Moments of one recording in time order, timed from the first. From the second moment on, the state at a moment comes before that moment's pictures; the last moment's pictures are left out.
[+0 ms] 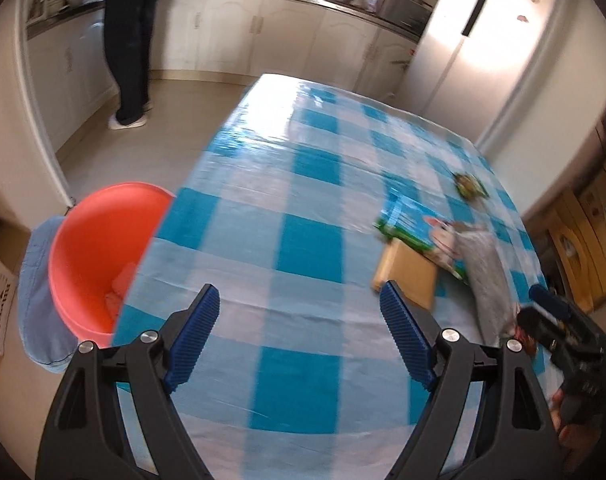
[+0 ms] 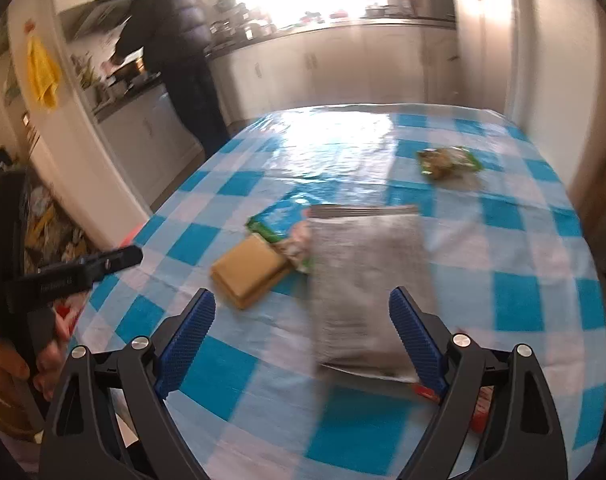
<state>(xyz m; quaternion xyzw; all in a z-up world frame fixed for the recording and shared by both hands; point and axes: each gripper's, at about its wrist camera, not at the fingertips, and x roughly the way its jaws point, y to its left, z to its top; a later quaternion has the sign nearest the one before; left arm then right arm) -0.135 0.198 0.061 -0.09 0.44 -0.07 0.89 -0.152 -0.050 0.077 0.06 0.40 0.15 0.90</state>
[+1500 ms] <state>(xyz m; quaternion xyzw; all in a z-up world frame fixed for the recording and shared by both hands) -0.123 -0.010 0.048 -0.04 0.51 -0.16 0.85 -0.170 -0.143 0.019 -0.05 0.45 0.16 0.88</state>
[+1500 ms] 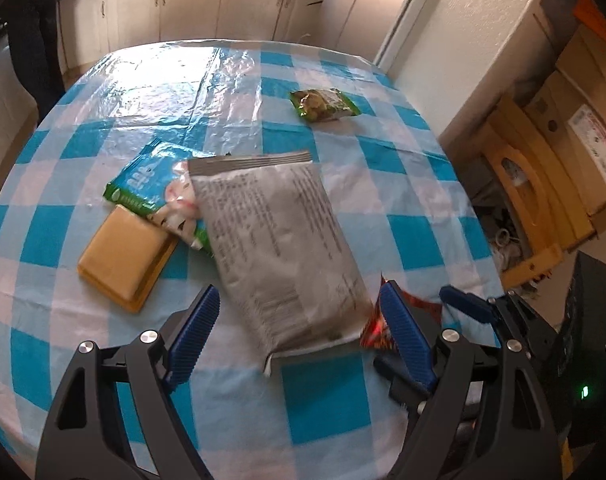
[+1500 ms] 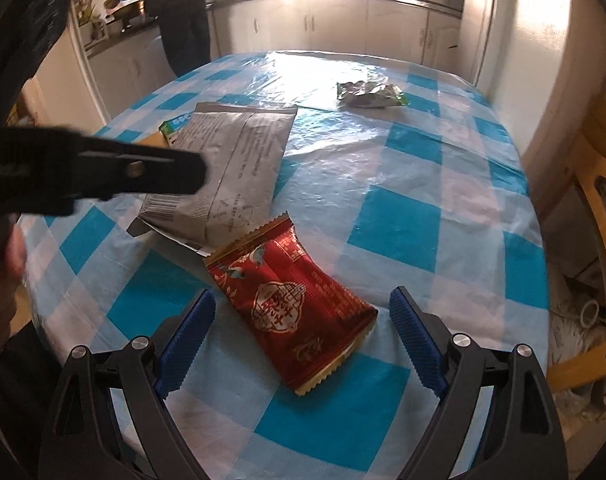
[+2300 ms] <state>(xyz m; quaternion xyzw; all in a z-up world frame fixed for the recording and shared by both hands) -0.093 -0.061 0.019 0.07 0.49 -0.11 0.86 -0.176 -0.193 0.025 0.02 0.43 0.11 0.89</state>
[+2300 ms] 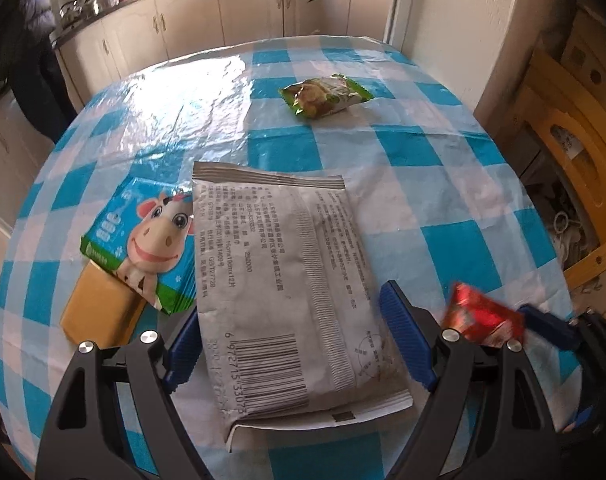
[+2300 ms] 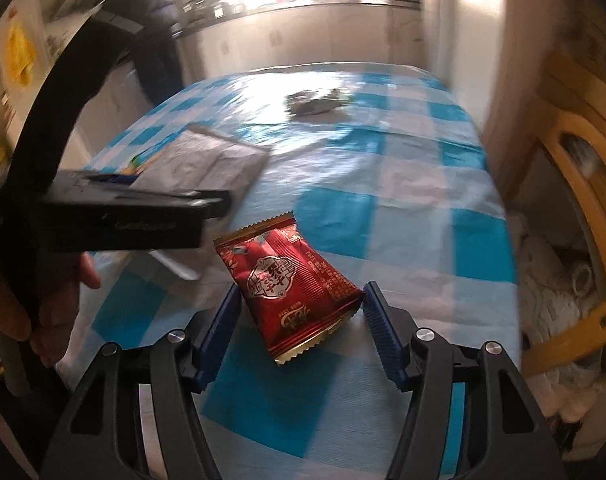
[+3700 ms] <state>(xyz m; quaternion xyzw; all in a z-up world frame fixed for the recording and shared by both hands) -0.096 -0.040 0.032 0.02 0.47 -0.18 0.87 -0.163 -0.204 0.027 0.05 0.43 0.05 0.90</state>
